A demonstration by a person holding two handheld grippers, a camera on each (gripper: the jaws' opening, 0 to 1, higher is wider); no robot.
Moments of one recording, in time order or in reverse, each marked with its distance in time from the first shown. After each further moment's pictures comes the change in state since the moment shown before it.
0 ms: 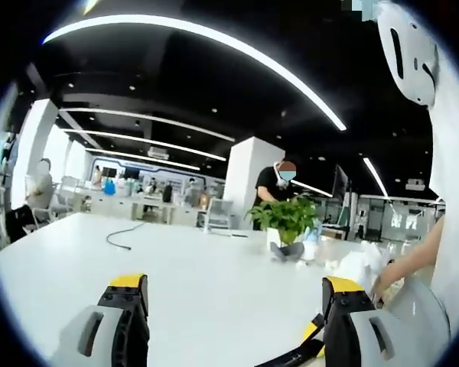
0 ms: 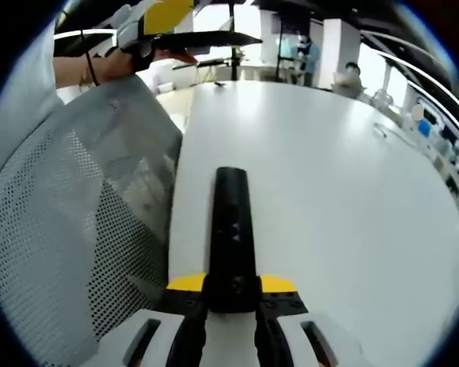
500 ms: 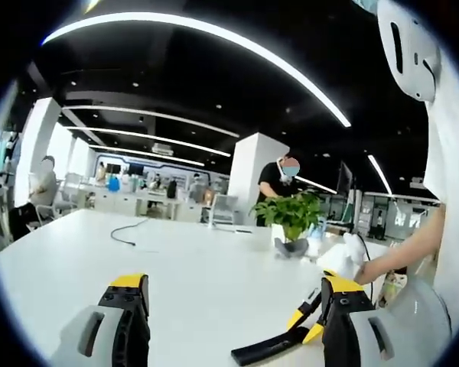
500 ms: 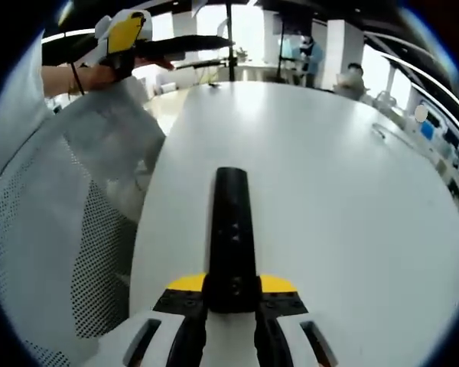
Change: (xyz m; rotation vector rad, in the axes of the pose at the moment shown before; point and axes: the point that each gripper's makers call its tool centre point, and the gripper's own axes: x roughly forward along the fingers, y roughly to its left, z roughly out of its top) left arm -0.001 0.006 -0.005 -0.006 0.027 0.025; right arm 0.005 -0.042 0.005 -0.004 0.000 0.015
